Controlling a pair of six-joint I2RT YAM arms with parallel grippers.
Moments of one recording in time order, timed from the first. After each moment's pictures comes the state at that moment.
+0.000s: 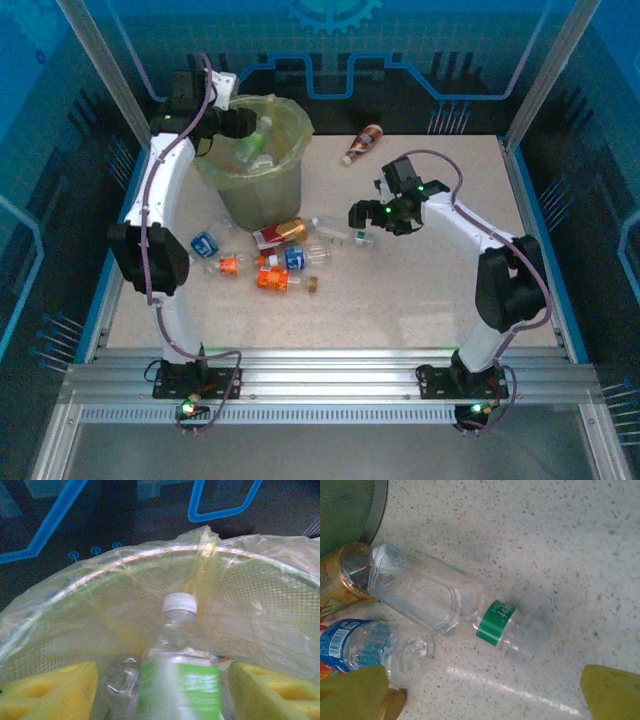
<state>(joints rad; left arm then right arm) 0.00 1.98 2.11 -0.74 0.28 0.08 0.37 1.73 1.33 -0.70 -0.24 0.40</state>
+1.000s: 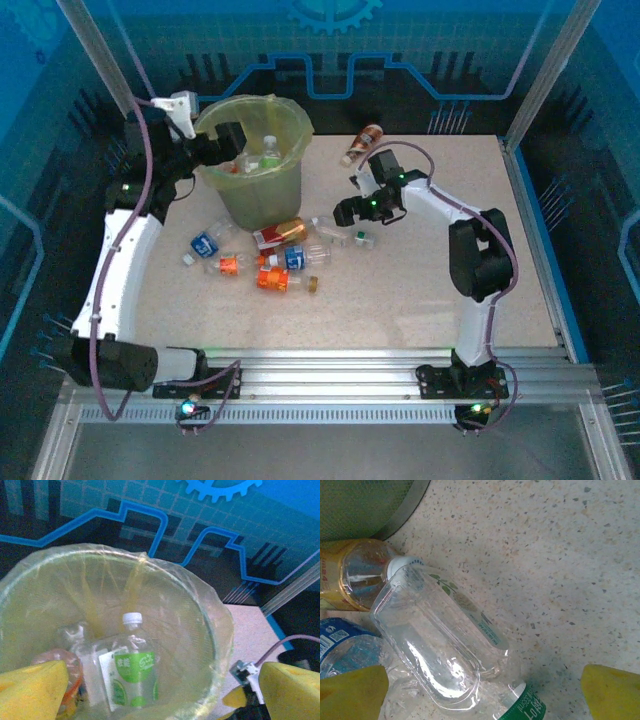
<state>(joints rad) -0.02 1.30 1.49 -0.51 0.29 -0.35 0.37 1.98 1.51 -0.65 -0.37 0.10</state>
